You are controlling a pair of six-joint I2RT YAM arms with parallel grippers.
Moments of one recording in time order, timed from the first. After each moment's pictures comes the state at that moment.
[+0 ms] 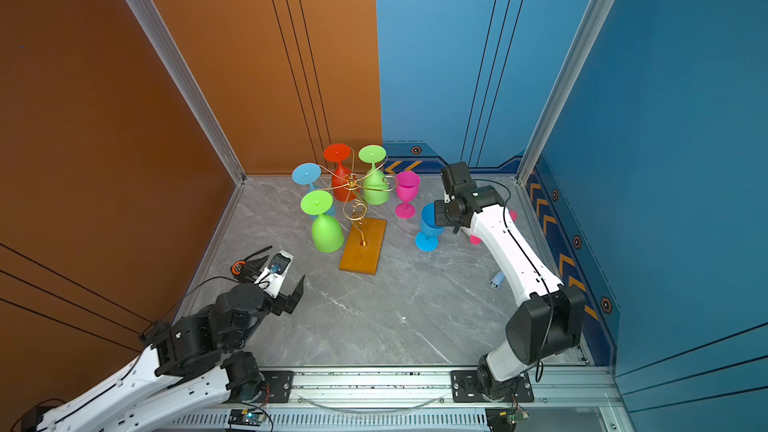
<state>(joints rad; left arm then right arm) -0.88 0.54 0.69 -0.67 -0.67 0.05 0.28 1.61 1.58 -0.98 0.13 0.22</state>
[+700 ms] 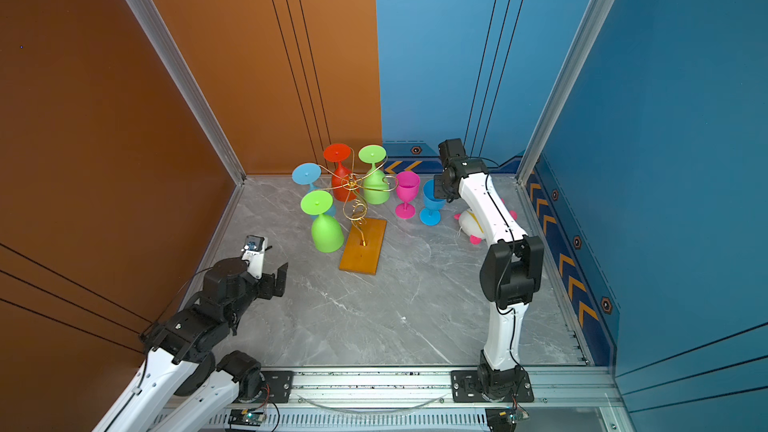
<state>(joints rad) -0.41 0.59 0.69 -0.66 -0.34 -0.03 0.21 2.00 1.99 -0.98 0.15 0.21</state>
